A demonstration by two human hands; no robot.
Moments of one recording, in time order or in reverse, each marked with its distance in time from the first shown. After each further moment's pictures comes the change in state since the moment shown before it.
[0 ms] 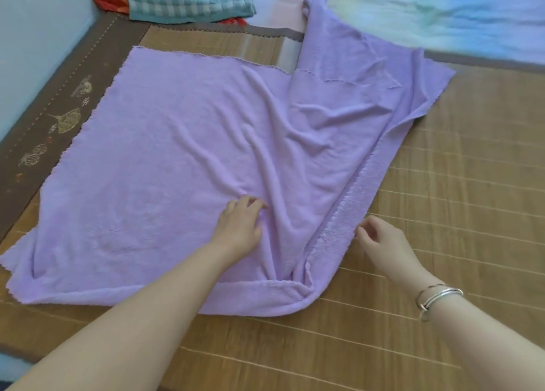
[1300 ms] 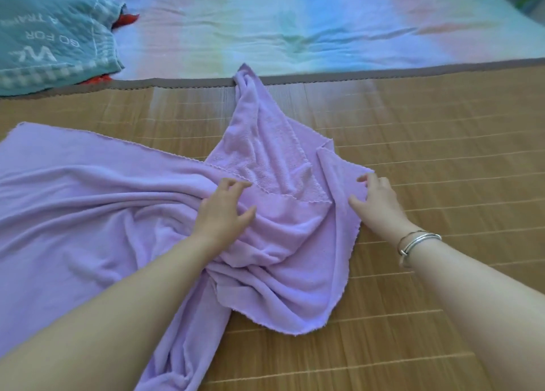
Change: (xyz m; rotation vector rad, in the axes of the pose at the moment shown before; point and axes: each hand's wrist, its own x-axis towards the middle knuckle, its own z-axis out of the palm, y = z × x) left_hand 0.136 0.188 0.027 -0.050 0.160 0.220; right_hand 0.101 0.135 -0.152 -0.041 0.288 0.192
